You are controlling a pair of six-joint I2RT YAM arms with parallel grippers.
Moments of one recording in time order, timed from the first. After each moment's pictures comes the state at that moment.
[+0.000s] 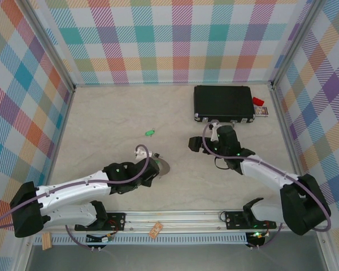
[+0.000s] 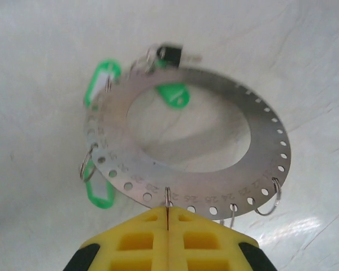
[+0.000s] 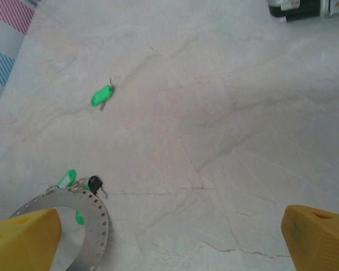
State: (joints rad) left arm -1.07 1.10 0.75 -0.72 -0.45 -0.69; right arm 0.49 1.23 0.58 0.05 -0.21 0.55
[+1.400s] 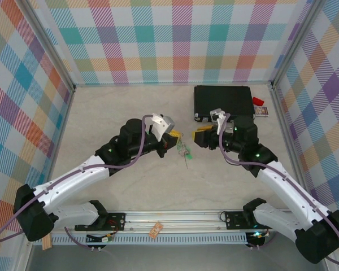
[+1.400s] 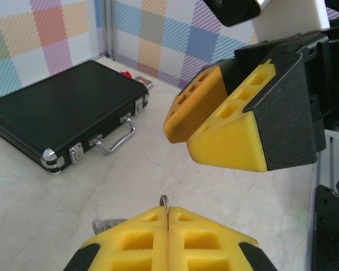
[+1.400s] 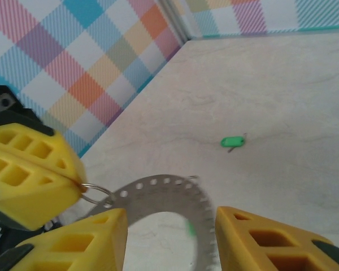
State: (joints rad) left arm -0.80 1.16 0.95 -0.08 0.27 -0.06; right arm 0.49 0.97 0.80 -0.17 -0.53 0.36
